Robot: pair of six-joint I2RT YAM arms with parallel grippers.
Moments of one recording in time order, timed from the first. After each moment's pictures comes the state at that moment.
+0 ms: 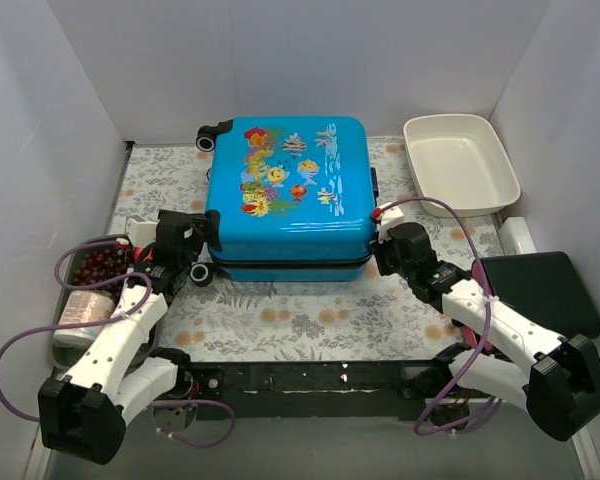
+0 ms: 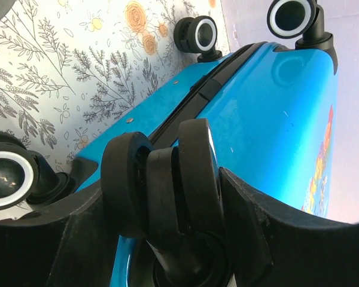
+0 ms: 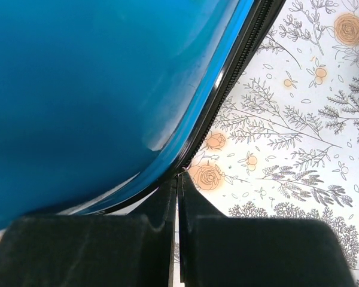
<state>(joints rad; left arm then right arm) -0.26 0.94 0.70 -0.32 -0.42 -1.37 0.59 1.05 0.60 -0.14 0.13 0.03</state>
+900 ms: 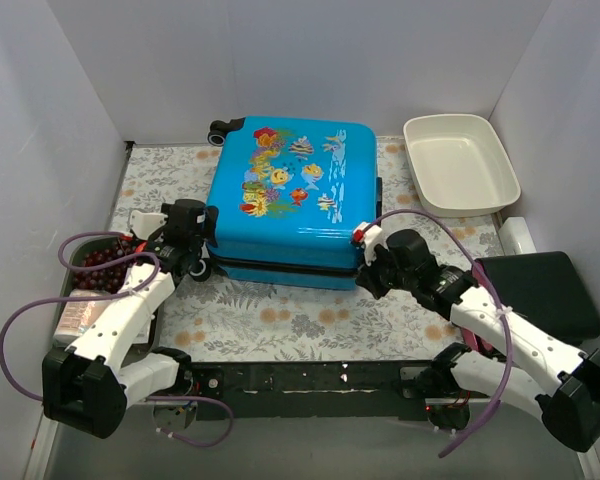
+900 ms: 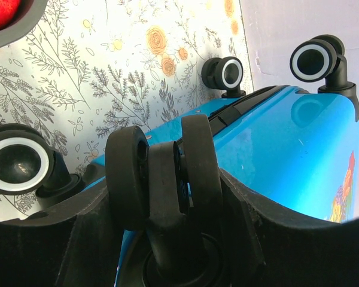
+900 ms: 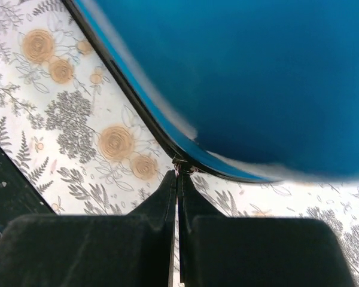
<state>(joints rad) -0.32 1.09 0.83 -0.45 -0.58 -1.47 0.66 0.94 0.67 -0.42 -0.24 -0.07</state>
